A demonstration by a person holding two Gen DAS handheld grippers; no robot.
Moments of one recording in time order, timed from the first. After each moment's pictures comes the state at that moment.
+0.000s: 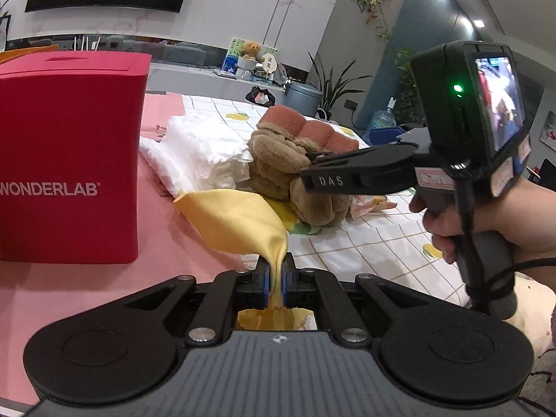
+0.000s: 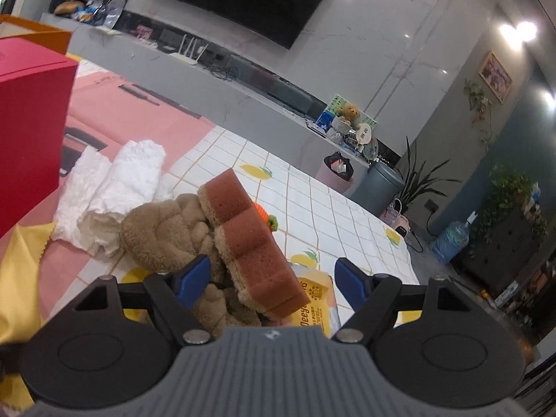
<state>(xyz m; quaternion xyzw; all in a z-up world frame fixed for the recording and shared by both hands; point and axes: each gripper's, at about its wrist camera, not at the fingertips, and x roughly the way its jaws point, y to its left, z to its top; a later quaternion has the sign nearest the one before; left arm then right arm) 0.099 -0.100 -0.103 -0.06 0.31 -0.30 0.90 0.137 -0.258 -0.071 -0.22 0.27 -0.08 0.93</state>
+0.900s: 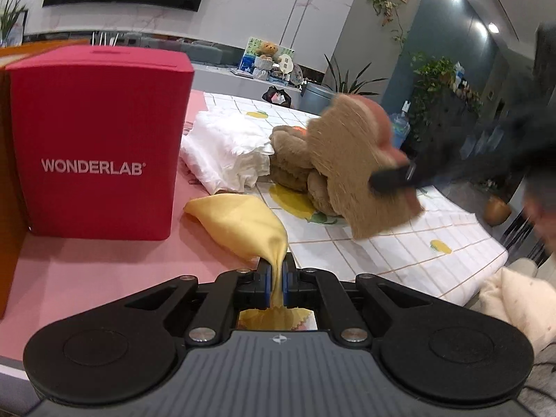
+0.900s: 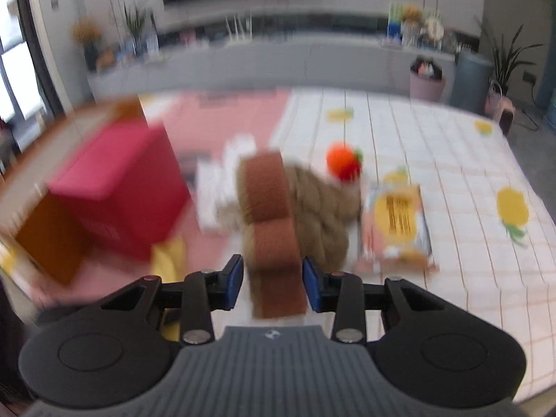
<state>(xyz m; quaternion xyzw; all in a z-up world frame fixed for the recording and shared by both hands) 0.086 -0.082 -0.102 -0.08 0.32 -0.27 0.91 0.090 -0.288 -0.019 0.02 0.42 0.08 0.90</state>
